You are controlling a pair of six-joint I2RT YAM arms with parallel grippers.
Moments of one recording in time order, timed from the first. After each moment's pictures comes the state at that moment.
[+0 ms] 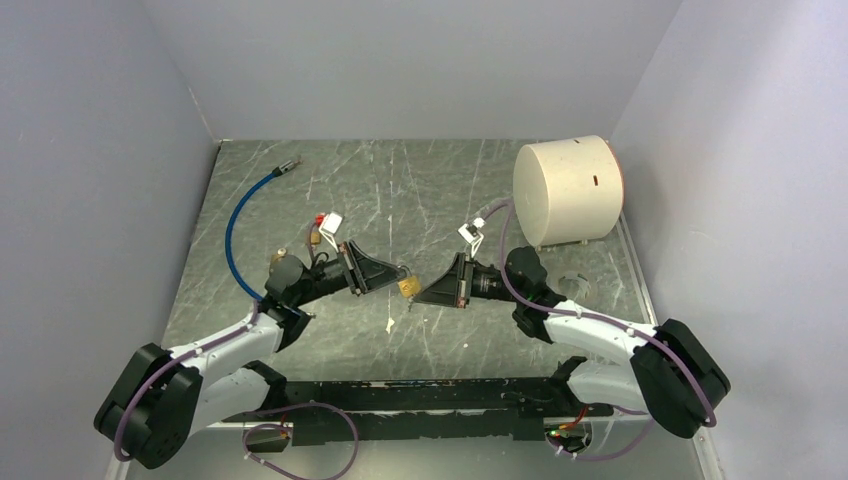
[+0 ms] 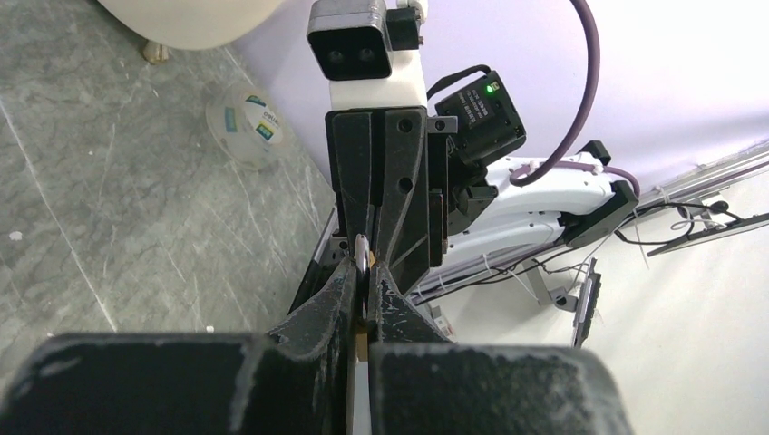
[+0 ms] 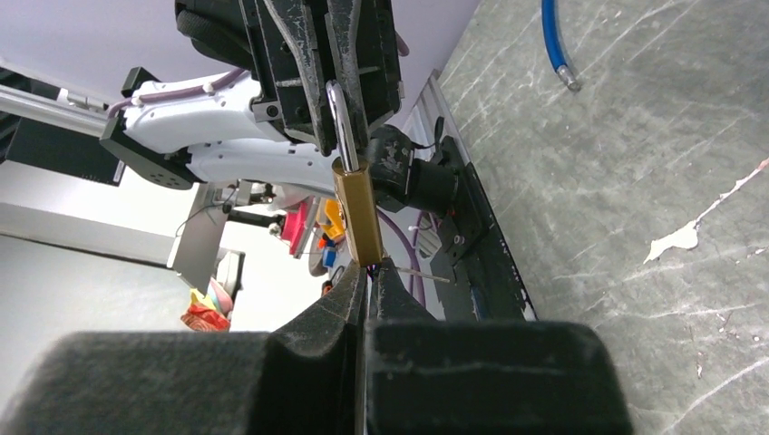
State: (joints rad) left arm -0.52 1.07 0.32 0.95 0.67 -1.16; right arm 0.68 1.16 0.41 0.73 -0.75 1.10
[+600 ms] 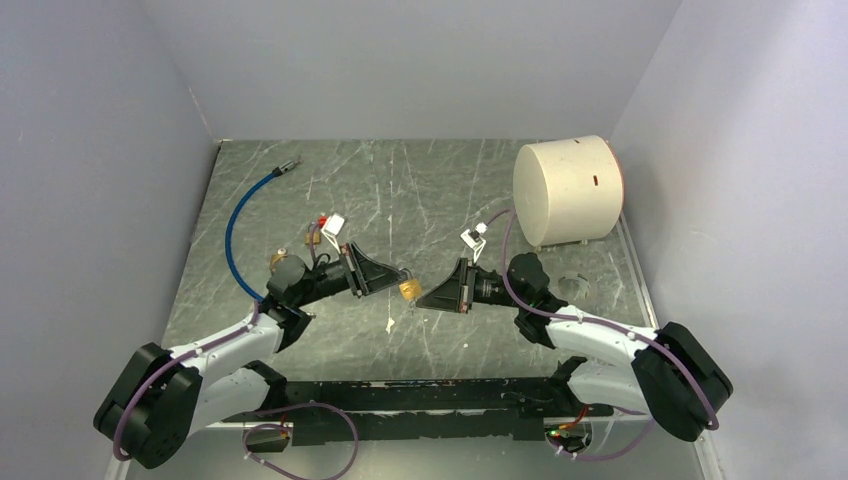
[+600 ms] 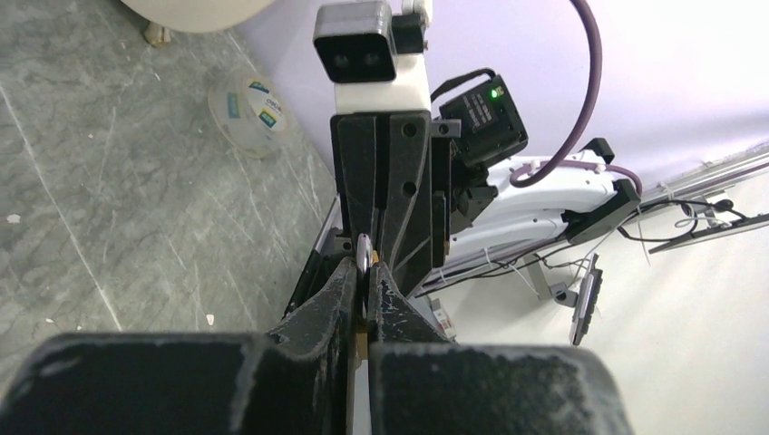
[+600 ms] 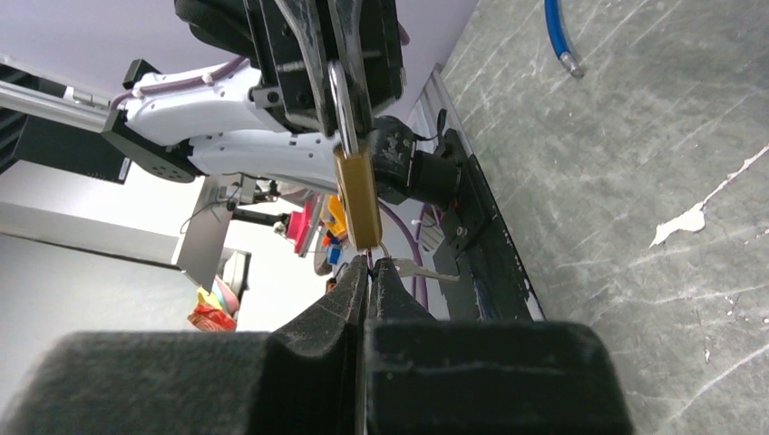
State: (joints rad) left arm -0.54 1.07 0.31 0.92 0.68 -1.15; right arm 0.69 1.14 0.35 0.78 -0.73 1.13
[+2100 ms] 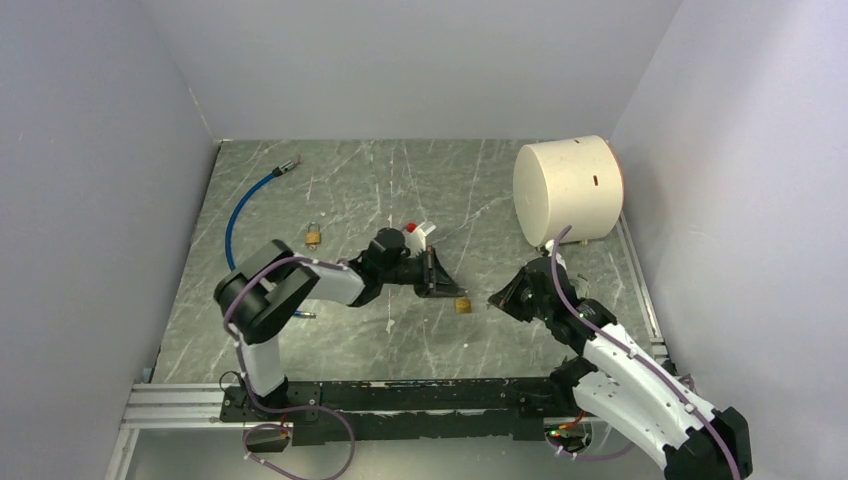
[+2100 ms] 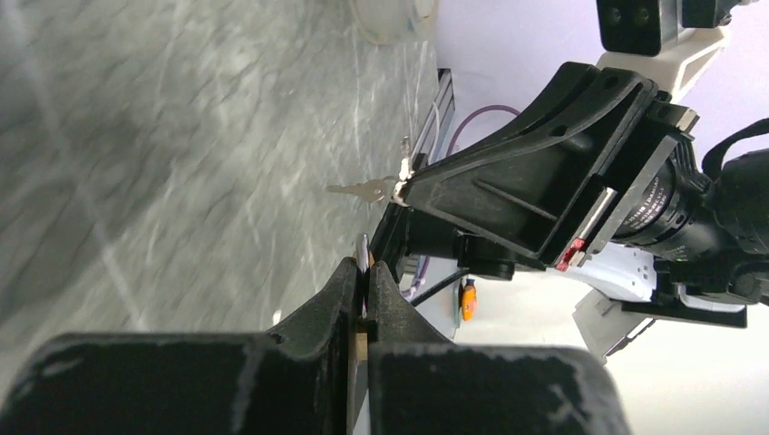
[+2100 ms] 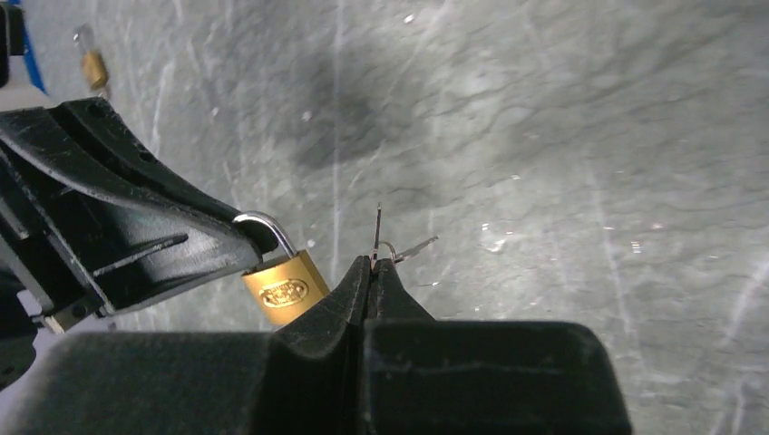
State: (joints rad) left arm -0.75 1.78 0.73 0.69 0.68 -1.10; right arm 0.54 0.74 0.46 -0.46 0.03 0.99
